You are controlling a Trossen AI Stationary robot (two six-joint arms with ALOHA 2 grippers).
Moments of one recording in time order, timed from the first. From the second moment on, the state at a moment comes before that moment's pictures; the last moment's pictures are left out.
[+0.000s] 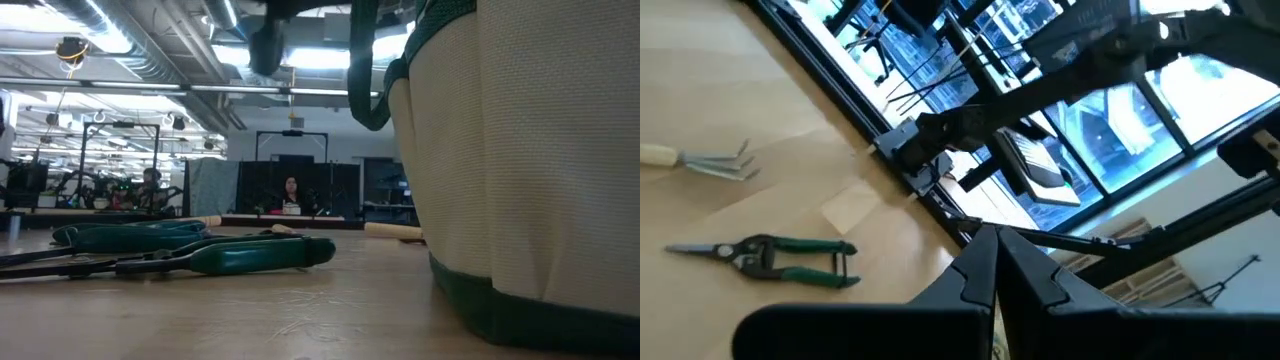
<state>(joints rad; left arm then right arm) -0.22 1.50 0.92 0.47 -0.36 -0.91 1.04 1.81 2.13 -1.48 1.04 1.27</state>
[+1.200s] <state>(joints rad) -0.08 1.58 1.03 0.45 -0.15 -0.87 0.68 1.08 0.35 1.18 0.41 0.51</state>
